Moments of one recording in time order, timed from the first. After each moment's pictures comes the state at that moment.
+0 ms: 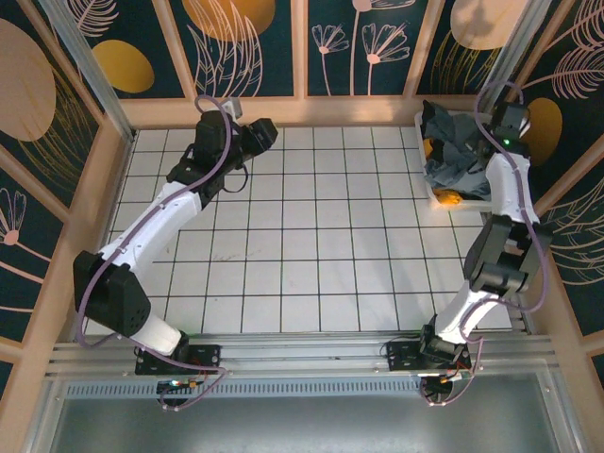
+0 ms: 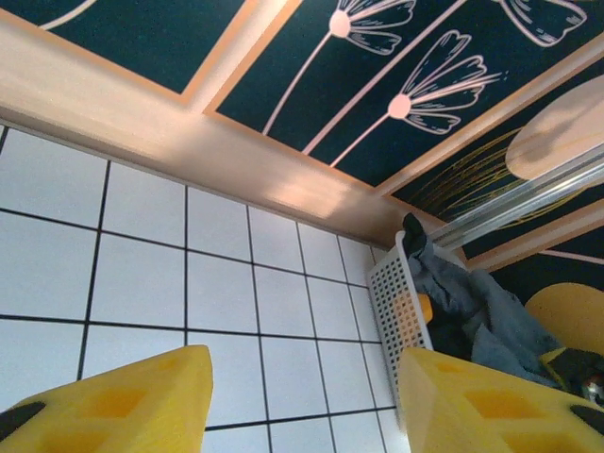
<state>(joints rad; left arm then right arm) -0.43 1.55 1.40 -0.15 0.10 -0.77 -0.26 1.73 1.60 -0.50 0.09 0.51</state>
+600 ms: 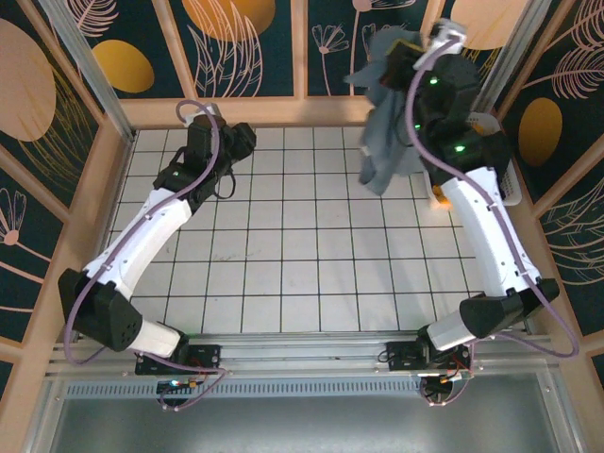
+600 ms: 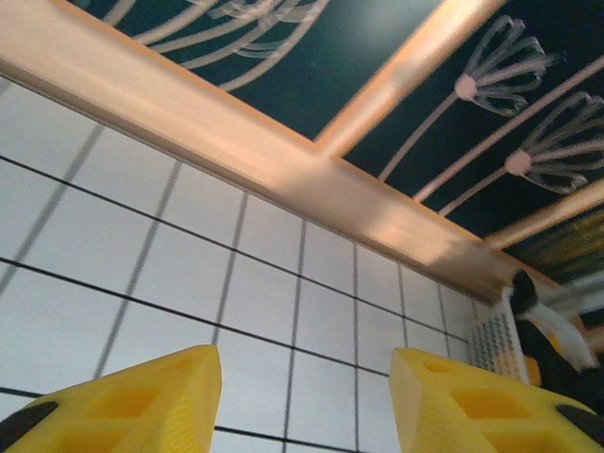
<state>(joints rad) -0.43 1.45 1.40 -0.36 -0.20 -0.78 0.43 1.49 1.85 -0.24 0.19 0.41</state>
